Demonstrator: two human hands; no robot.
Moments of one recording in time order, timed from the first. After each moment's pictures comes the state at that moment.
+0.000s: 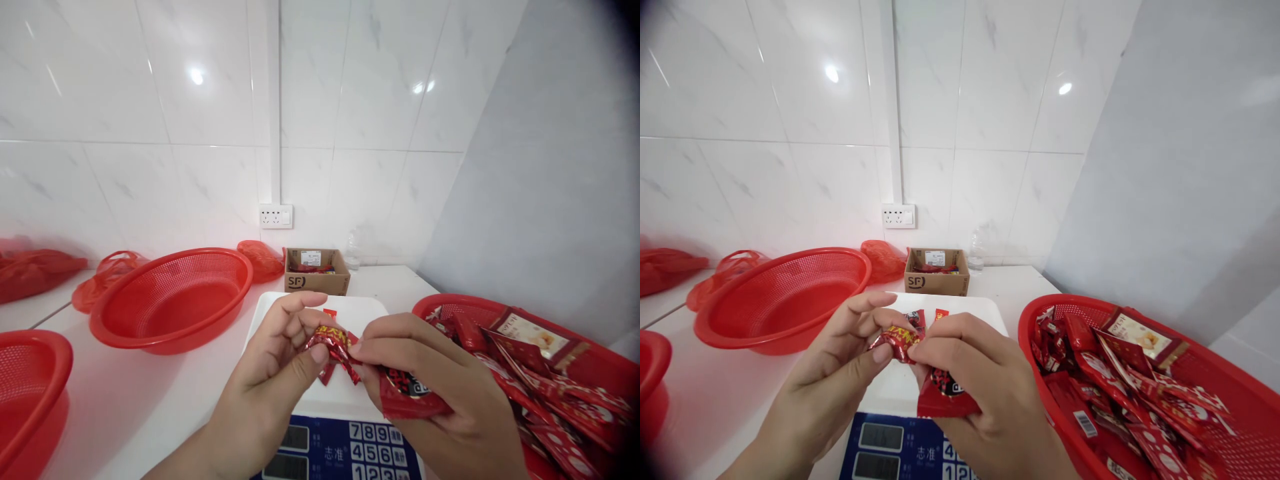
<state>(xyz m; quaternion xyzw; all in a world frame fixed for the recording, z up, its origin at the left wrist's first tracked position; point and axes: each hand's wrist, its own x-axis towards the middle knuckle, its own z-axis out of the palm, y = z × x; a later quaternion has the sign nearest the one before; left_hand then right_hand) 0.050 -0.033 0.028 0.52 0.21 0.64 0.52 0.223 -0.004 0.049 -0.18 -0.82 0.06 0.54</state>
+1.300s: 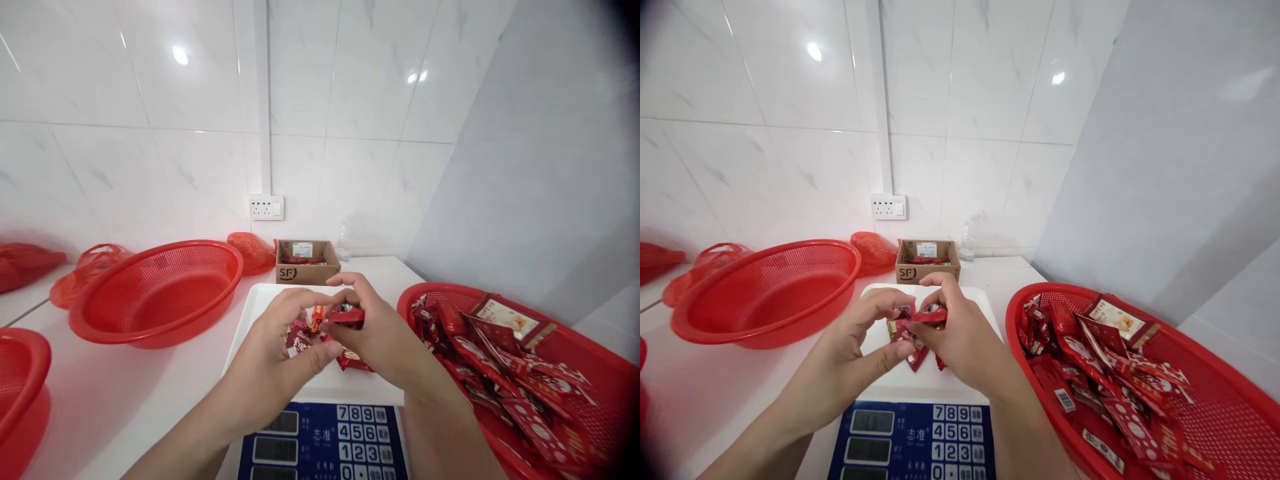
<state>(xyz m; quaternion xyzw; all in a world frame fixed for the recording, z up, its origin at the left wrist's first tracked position) 0.045 -0.021 0.035 0.66 0.41 0.52 0.35 0.218 0.032 0.044 -0.42 -0.74 0.39 0.34</state>
